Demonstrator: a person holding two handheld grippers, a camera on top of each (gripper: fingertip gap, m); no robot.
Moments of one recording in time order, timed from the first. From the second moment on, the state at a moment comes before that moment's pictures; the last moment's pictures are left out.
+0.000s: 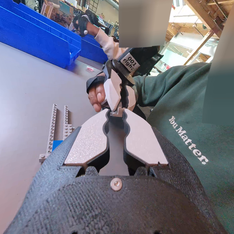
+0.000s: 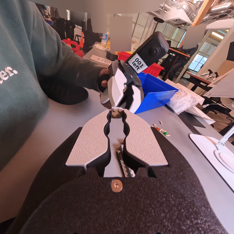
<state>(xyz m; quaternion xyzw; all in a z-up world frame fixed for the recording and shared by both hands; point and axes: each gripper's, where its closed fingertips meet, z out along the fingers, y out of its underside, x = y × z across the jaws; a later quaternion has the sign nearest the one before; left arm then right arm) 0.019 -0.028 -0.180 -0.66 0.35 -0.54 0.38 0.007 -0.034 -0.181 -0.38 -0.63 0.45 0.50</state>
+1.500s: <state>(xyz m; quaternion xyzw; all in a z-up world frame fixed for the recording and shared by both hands) -0.218 0.042 -0.194 -0.83 0.35 0.07 0.43 0.029 0.055 -0.214 -0.51 -0.63 0.32 0.49</state>
